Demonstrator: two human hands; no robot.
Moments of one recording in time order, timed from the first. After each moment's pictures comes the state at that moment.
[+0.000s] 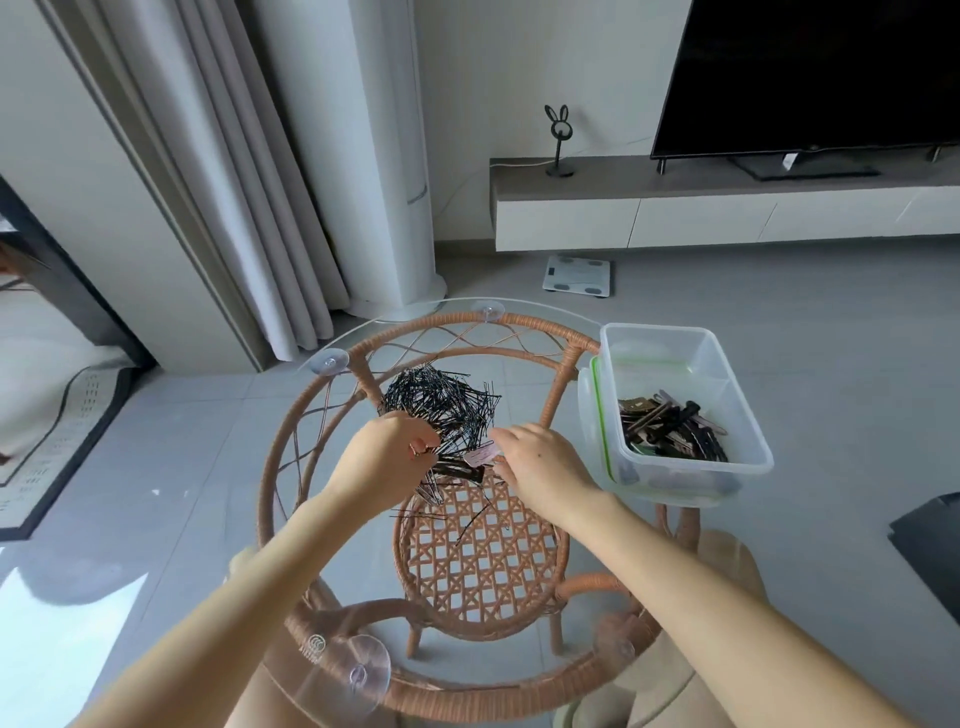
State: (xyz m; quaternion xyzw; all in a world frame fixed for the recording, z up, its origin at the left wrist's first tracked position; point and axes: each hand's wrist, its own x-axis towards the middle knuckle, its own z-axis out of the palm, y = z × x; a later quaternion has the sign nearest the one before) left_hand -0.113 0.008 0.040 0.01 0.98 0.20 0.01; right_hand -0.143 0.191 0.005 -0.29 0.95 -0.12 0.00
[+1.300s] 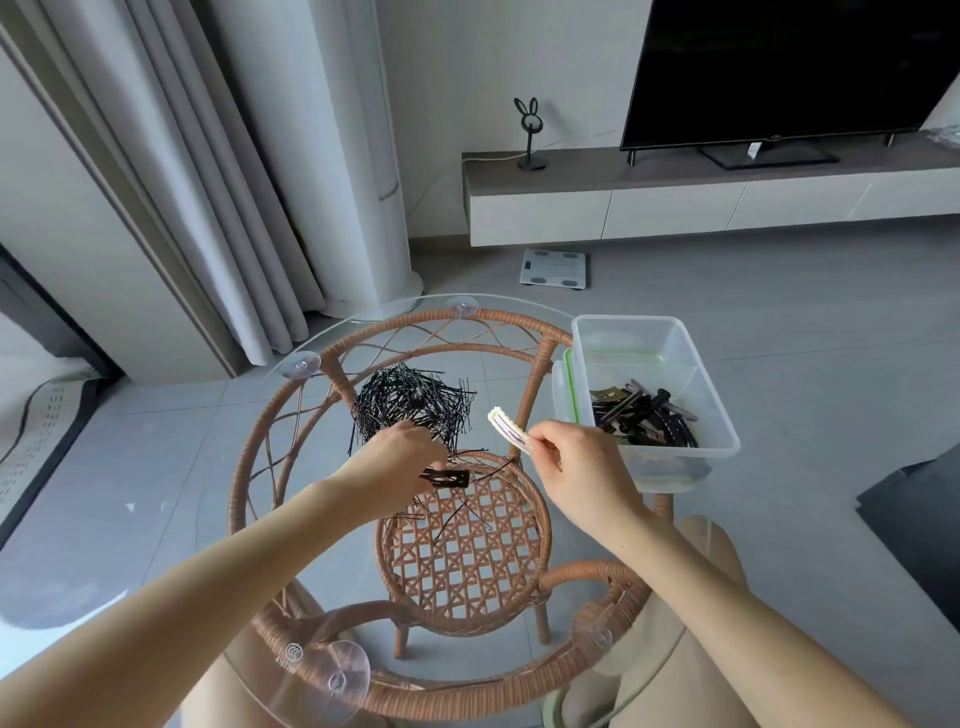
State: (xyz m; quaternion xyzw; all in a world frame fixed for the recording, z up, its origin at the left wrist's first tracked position) left_hand -0.135 0.021 0.017 0.19 0.97 0.03 0.11; right_hand -0.116 0.236 0.025 -0.17 0.93 -0.31 -0.10
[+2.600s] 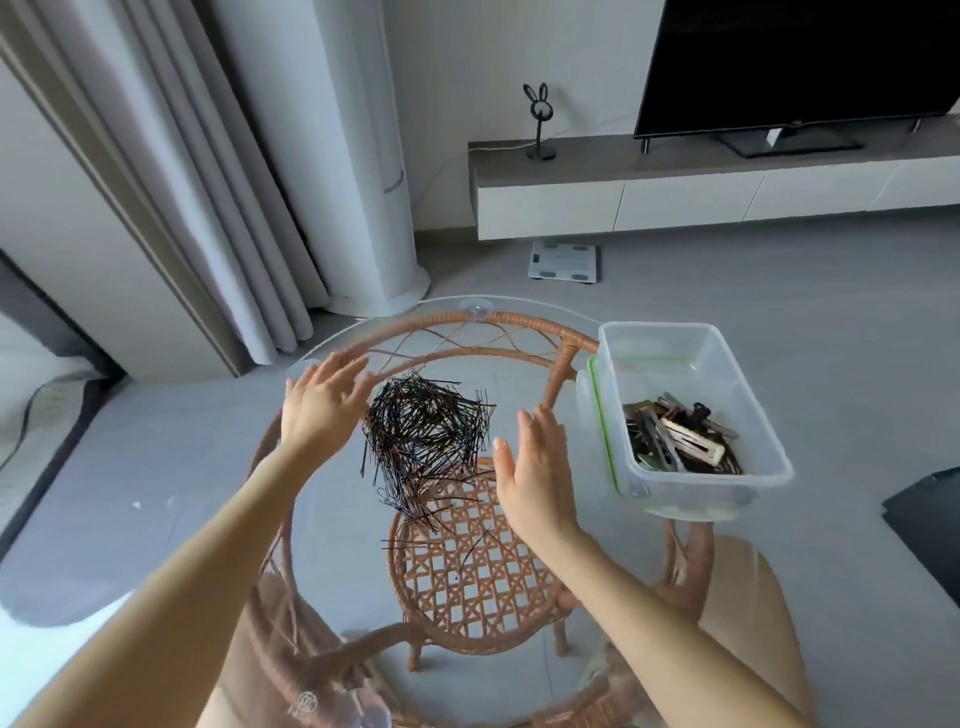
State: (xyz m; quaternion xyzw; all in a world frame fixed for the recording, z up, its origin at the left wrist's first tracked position) left_hand -0.205 -0.061 0.000 -0.07 0.97 0.20 -0.05; right_hand -0.152 0.169 -0.035 -0.04 0.94 -0.33 -0.07
